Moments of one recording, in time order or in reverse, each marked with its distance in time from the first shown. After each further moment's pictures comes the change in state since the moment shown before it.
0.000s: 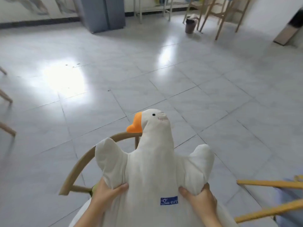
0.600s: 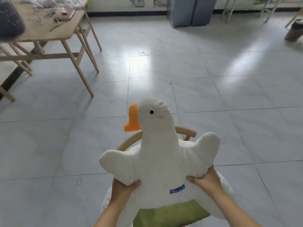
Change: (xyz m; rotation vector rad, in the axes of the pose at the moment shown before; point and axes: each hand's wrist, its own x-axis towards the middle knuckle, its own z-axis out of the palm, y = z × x) left_hand -0.041 -0.082 -0.027 -0.391 0.518 -0.215; right_hand 0.043 -0.084 0.094 -0.166 -0.371 -0.507
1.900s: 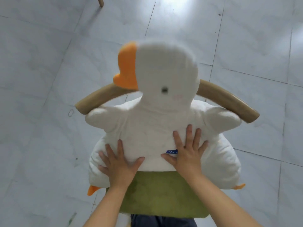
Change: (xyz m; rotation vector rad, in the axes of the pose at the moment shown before) left_hand 0.105 -0.161 0.120 0.657 0.247 -0.389; right_hand 0.169 0.123 0.162 -0.794 -0.107 -0.746
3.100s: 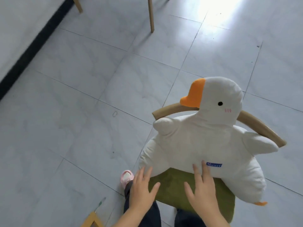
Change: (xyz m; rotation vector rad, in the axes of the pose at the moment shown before) left_hand -0.093 -0.066 -0.105 -0.001 -0.150 0.159; right_hand -0.075 -0.111 -0.094 0.122 -0.266 0.009
